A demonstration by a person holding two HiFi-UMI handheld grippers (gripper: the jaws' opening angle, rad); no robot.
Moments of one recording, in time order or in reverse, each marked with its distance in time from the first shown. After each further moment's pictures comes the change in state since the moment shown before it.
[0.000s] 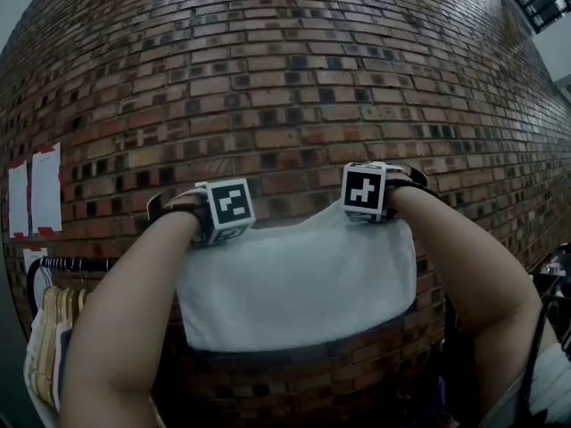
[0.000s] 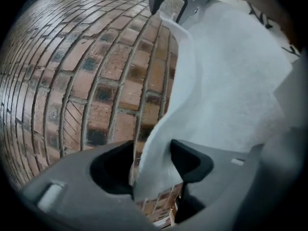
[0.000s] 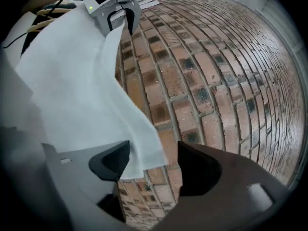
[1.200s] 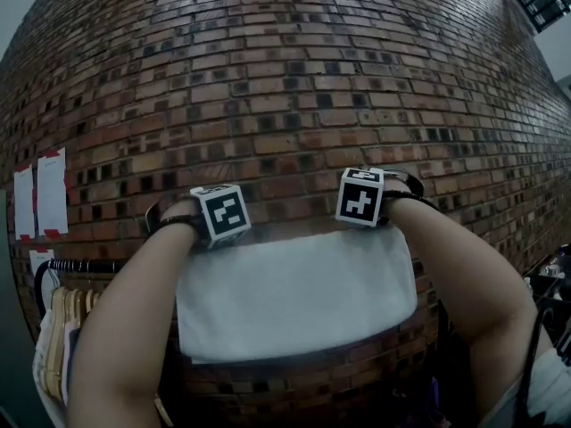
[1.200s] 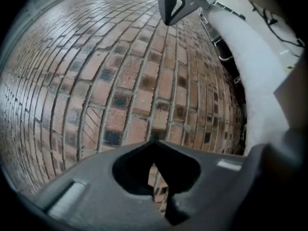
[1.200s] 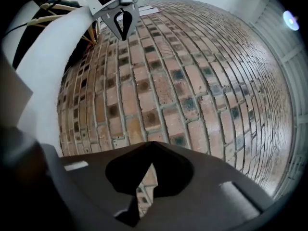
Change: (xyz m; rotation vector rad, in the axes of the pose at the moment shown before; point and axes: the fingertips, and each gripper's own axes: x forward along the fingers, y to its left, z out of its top) left arm -0.023 0.013 0.005 -0.039 -0.065 0.119; right arm -0.025 -0.013 0.016 -0.018 -0.099 -0.114
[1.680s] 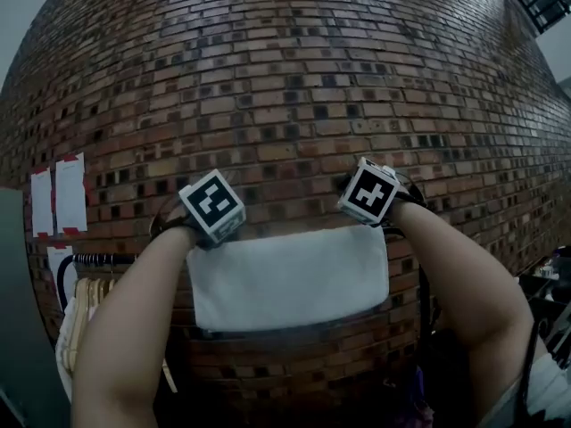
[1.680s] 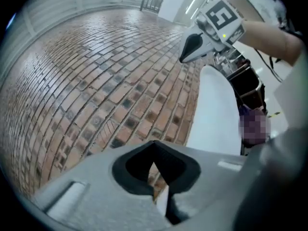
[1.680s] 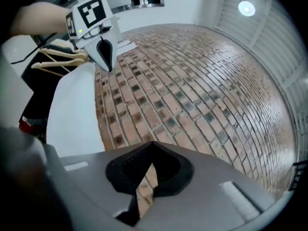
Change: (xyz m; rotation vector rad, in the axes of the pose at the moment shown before) left arm -0.114 -0.010 0.029 -0.278 -0.306 0.037; right arm -0.098 0.001 0.013 0.297 -0.261 0.029
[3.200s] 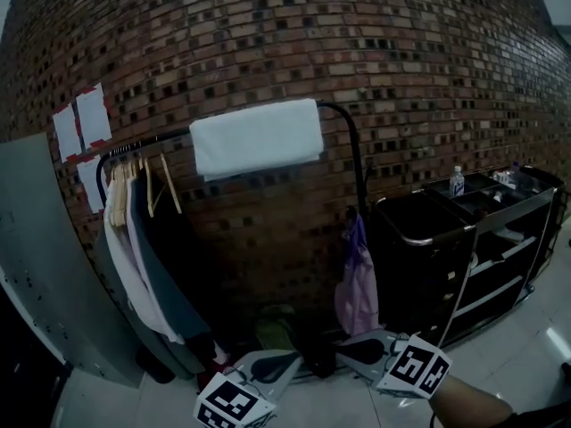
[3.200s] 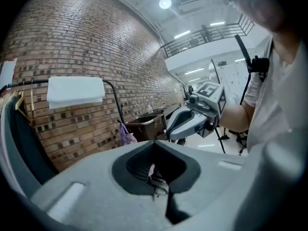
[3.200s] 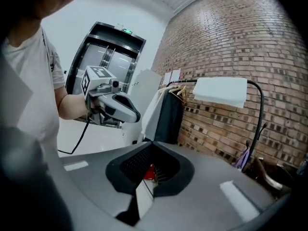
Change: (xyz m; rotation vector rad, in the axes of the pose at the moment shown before) left arm -0.450 -0.612 -0.042 -0.603 -0.374 -0.604; right arm -0.545 0.511 -0.141 0.571 -0.275 0.762
